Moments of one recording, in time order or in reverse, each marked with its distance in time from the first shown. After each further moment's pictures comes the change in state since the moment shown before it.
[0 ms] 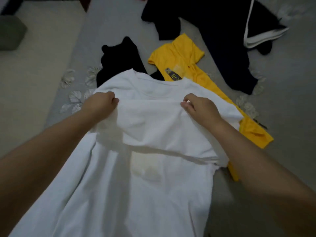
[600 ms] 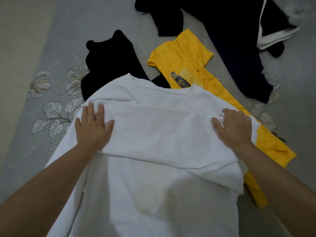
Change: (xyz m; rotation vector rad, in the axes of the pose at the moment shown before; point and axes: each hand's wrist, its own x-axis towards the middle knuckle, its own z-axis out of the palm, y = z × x) left_hand 0.058 -0.077 0.121 -0.054 0.038 -0.088; right_hand 0.020 0.078 0.055 -0.435 0.192 0.345
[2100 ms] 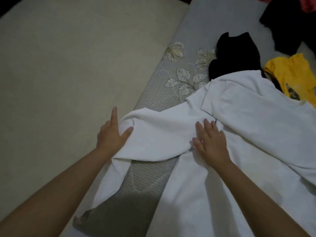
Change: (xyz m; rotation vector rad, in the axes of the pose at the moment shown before) left_hand -0.176 -0.307 -0.011 -0.618 -0.093 -0.441; right_hand -0.177 -0.362 0.029 0.009 -0.360 -0.493
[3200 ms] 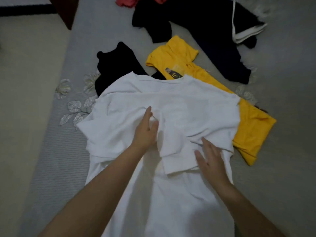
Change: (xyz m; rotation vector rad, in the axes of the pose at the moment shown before) left_hand -0.116 0.345 0.205 -0.255 -0.360 0.421; right_hand -0.173 0.231 -0.037 0.837 0.391 0.533
